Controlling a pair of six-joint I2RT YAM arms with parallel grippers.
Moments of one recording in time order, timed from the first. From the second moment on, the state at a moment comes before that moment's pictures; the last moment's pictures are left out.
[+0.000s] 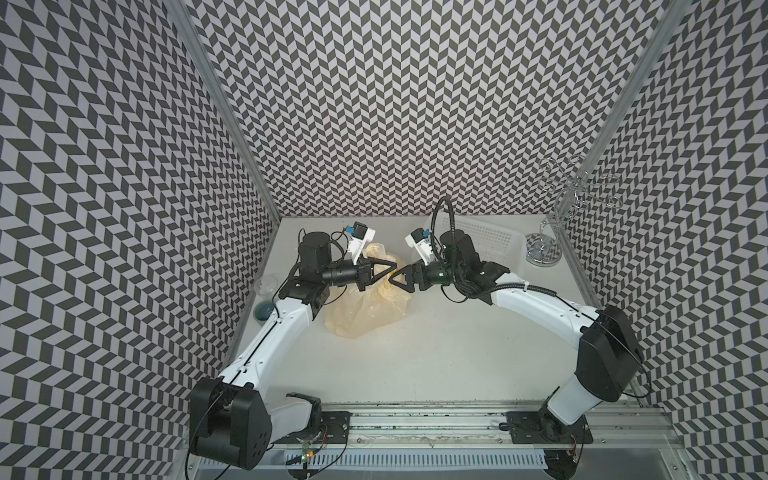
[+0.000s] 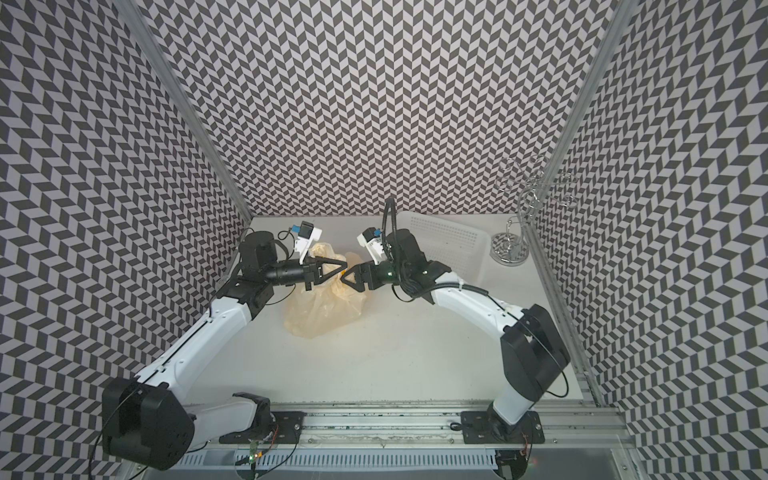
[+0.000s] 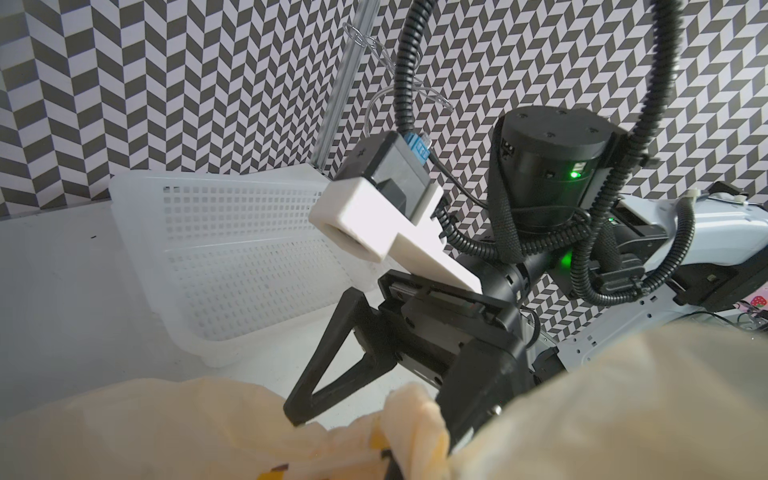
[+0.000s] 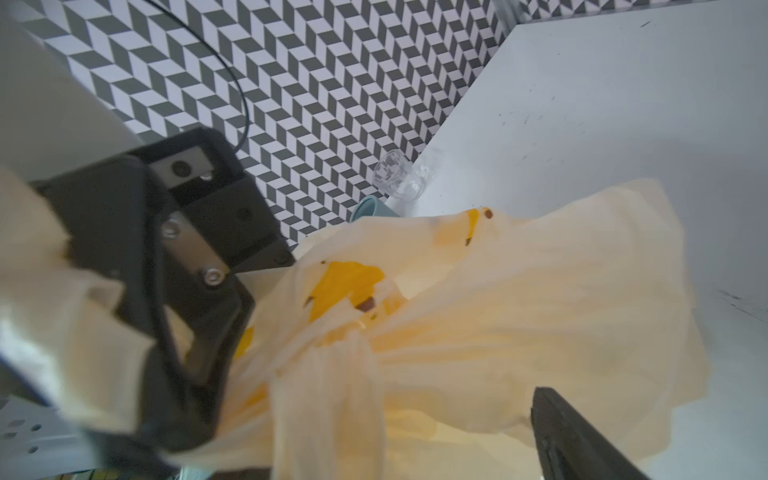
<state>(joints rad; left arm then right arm) -0.22 1.24 0.96 -0.04 1.06 -0.22 0.71 1.65 1.29 -0.12 -0.60 0.41</state>
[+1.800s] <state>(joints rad) -0.20 0.98 0.90 -0.19 0.83 -0.13 0.67 1.76 1.21 0.24 -0.45 0.43</state>
